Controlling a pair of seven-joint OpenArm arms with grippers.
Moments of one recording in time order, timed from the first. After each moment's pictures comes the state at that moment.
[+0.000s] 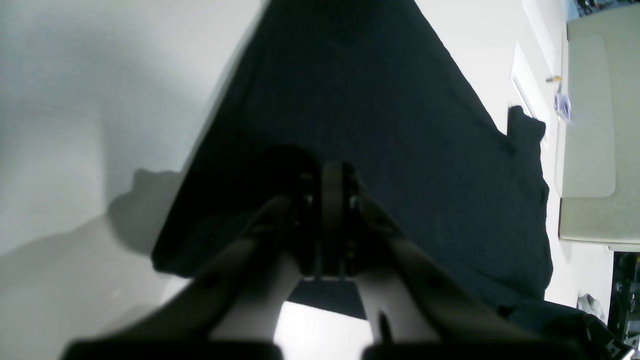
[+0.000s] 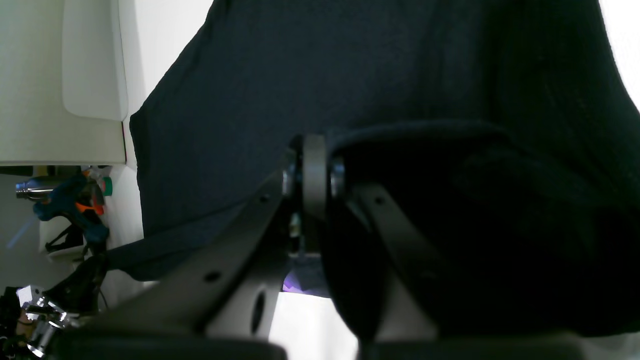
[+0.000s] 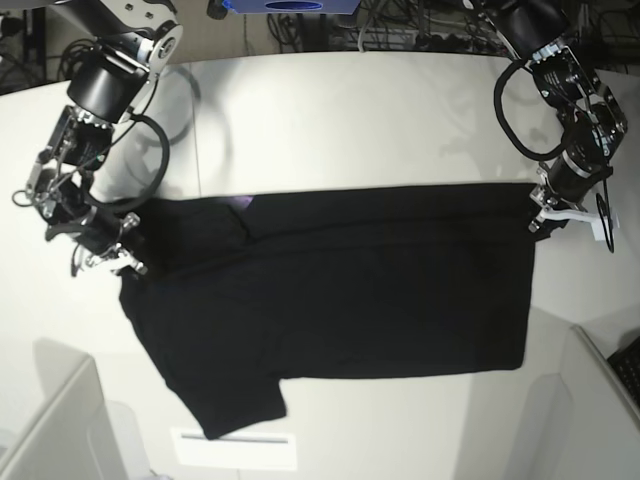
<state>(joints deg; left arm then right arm) 4.6 -8.9 -40.9 92.2 -49.7 -6.4 57.5 11.5 5.8 33.2 76.8 44.1 16.7 -66.5</state>
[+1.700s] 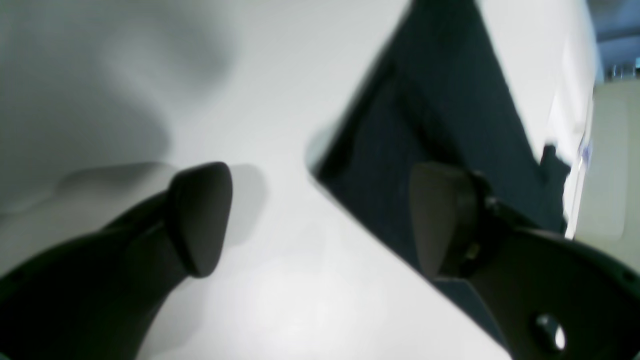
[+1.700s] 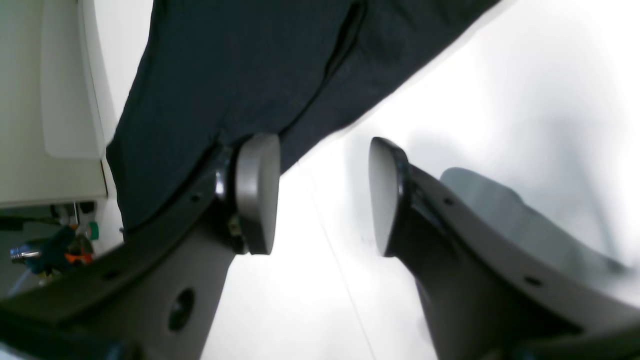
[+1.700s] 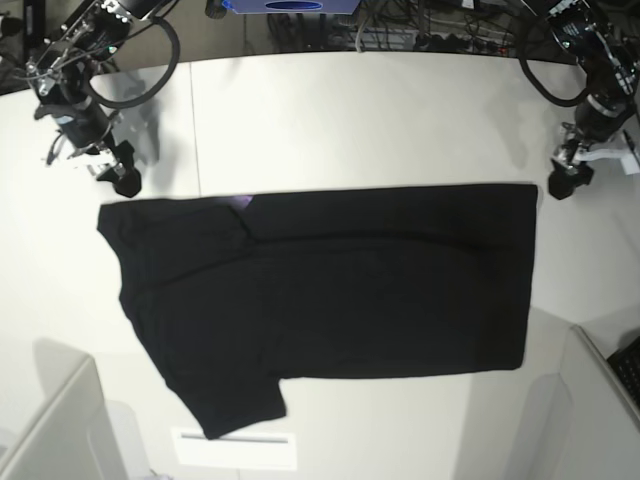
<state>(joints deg) 14.7 -10.1 -50.7 89.2 -57.2 -9.4 57.2 -10.8 -4.9 48.6 99.6 48.5 16.6 -66.7</state>
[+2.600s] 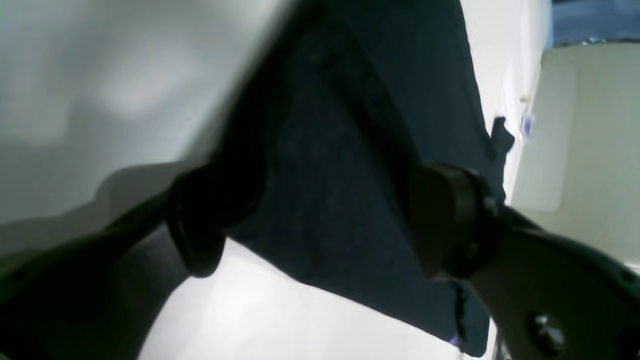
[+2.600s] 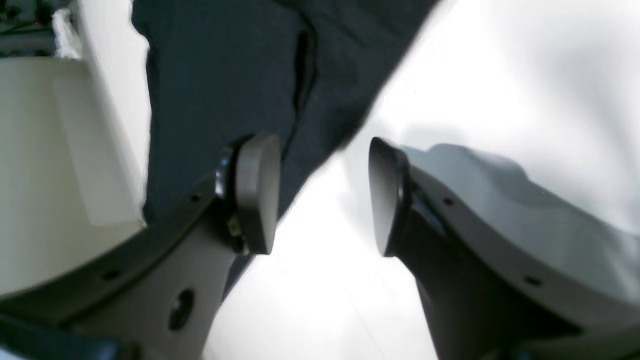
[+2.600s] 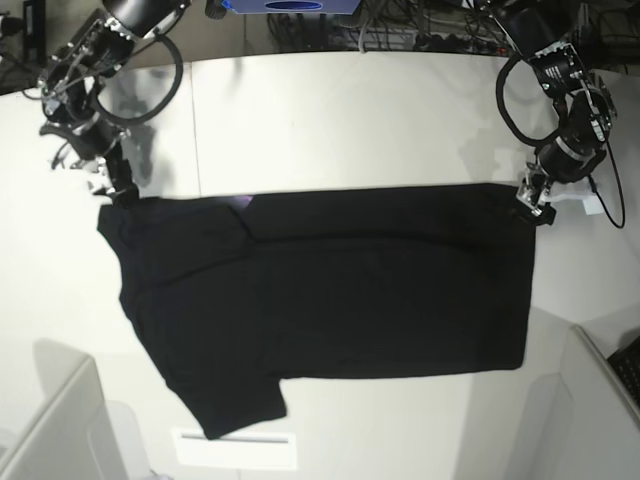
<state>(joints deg) 5.9 -10.0 -41.7 78.7 -58.7 -5.8 55.7 -5.8 -4.8 48.6 90.3 48.3 6.8 -61.1</state>
